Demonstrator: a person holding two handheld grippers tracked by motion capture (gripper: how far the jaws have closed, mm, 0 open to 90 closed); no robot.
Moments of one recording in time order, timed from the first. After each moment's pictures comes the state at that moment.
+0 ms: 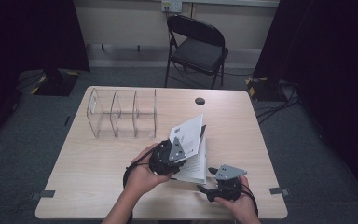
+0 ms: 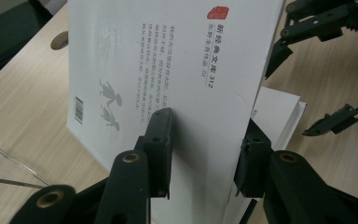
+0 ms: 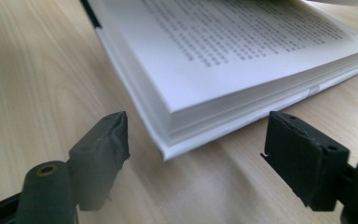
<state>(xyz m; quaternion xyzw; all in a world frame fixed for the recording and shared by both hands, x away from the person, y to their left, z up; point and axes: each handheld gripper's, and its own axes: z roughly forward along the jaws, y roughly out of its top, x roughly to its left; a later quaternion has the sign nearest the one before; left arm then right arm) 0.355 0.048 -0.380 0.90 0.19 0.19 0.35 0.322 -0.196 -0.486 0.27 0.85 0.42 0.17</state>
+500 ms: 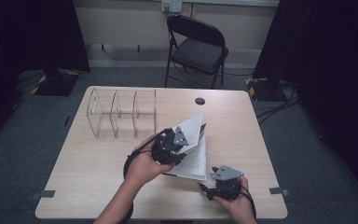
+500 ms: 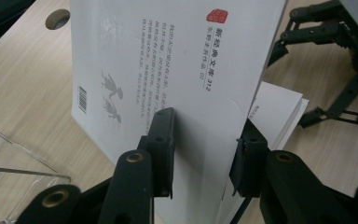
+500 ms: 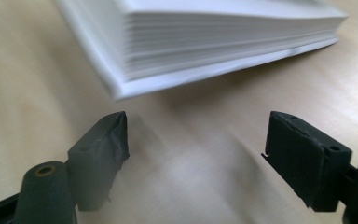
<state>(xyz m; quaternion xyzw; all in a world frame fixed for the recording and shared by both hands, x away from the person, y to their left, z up) 0.370 0.042 -0.356 0.91 0.21 0.15 0.31 0.330 -0.196 -0.499 0.31 0.85 0.38 0.21</state>
